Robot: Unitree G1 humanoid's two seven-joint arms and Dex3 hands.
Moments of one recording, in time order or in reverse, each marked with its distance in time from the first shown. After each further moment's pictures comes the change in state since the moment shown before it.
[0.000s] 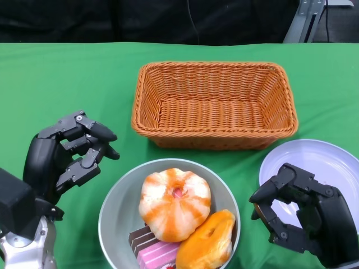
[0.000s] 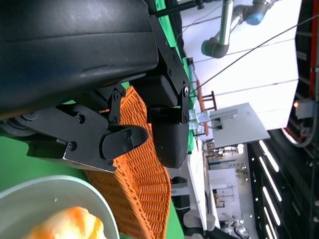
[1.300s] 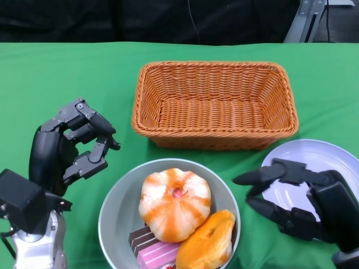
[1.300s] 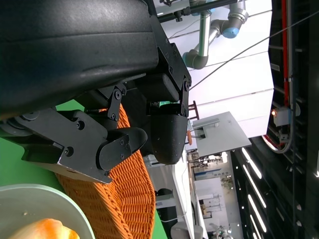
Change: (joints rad) left arm -0.041 -0.033 -0.010 0.036 0.031 -0.096 0.068; right arm -0.040 -0.117 -0.015 -0.202 -0.250 0.038 0.000
